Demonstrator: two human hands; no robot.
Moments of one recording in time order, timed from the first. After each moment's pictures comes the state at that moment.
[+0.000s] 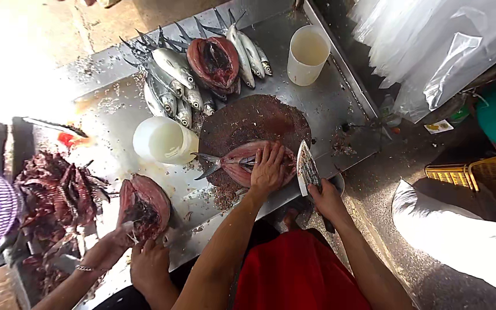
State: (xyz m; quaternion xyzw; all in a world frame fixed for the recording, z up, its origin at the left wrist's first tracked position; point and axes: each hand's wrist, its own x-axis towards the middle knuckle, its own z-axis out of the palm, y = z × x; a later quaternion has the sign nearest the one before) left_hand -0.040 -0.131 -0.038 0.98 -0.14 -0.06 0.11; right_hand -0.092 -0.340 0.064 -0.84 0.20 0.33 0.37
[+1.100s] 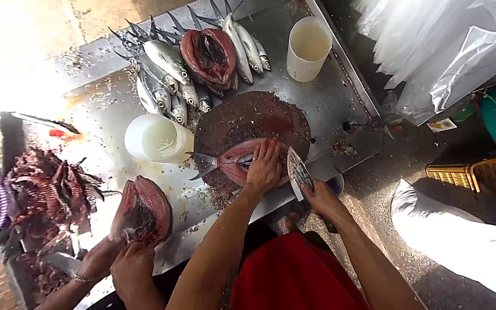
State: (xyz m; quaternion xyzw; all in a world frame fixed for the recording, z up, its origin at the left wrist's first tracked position) left_hand -0.027 -0.126 -0.040 0.98 -0.16 -0.08 0.12; right_hand -0.064 -0.339 0.063 -0.83 0.15 0.44 0.31
